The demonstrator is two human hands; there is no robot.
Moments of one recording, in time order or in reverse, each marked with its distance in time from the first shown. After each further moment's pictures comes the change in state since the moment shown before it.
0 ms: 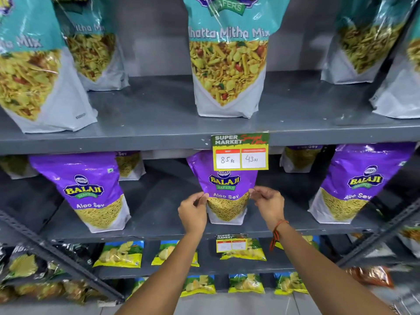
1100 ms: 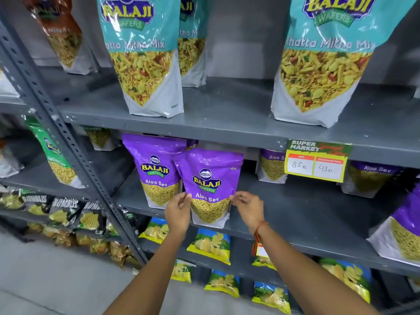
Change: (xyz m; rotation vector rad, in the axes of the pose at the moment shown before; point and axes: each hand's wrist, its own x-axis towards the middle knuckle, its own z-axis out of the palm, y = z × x) left_hand 0.028 -0.038 -0.163 -0.009 0.171 -0.172; right_hand -0.068 -0.062 0.152 -0.080 -0.404 -0.079
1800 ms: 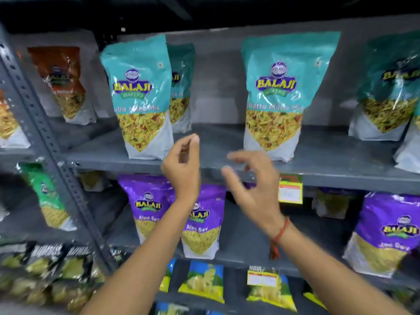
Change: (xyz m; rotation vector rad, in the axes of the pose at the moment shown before) left_hand -0.040 0.251 -0.007 -0.575 0.153 0.648; right_hand -0.098 -0.217 -0.098 -0.039 0.435 -1.053
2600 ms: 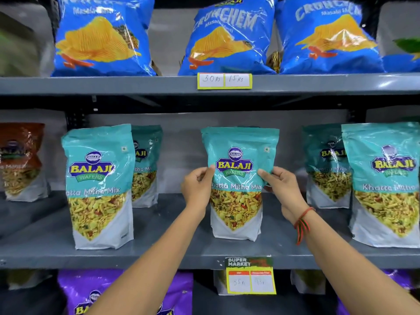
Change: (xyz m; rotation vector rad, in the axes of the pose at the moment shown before) left_hand 0.068 0.006 0.164 0.014 -0.370 -0.257; right_hand 0.161 0.140 -0.101 0.260 0.081 0.718
